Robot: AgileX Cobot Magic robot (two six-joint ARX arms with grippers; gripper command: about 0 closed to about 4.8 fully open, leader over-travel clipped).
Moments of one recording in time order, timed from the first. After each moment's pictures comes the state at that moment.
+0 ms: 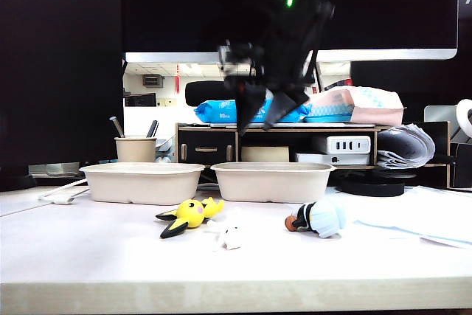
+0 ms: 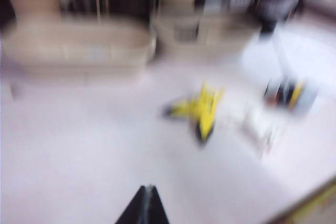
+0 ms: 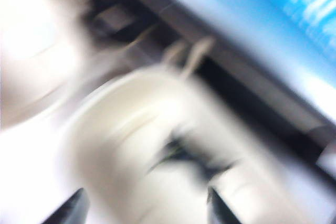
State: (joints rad) left arm -0.56 0.14 0.01 -0.09 -0.02 -0.13; right arm 0.52 2.00 1.72 -0.61 -0.09 -0.20
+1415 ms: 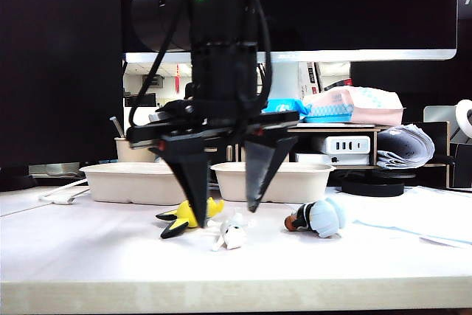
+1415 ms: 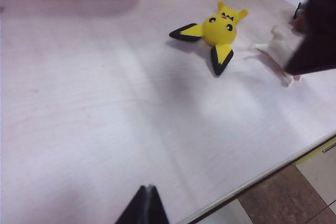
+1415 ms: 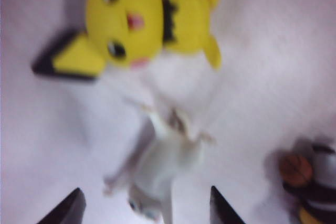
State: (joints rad) left arm -0.56 0.35 0.01 -0.10 -0.02 -0.13; right arm 0.91 1.99 1.54 -0.95 0.16 0.31
